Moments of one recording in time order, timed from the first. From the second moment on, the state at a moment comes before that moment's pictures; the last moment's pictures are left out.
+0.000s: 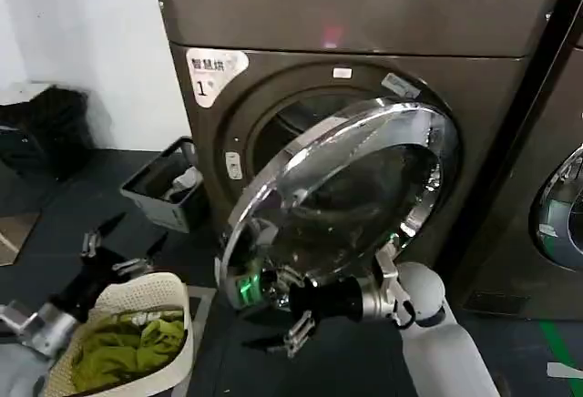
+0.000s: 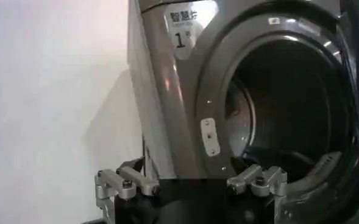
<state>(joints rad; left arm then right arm) 1.52 -0.89 -0.89 -2.07 -0.58 -0.03 0.33 -0.83 1.32 0.28 1.74 0.43 -0.29 -1.46</state>
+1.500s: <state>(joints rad) 1.30 -0.69 -0.59 -1.98 -0.79 0.01 0.46 -1.12 1.16 0.67 1.82 0.56 -0.23 -1.46</state>
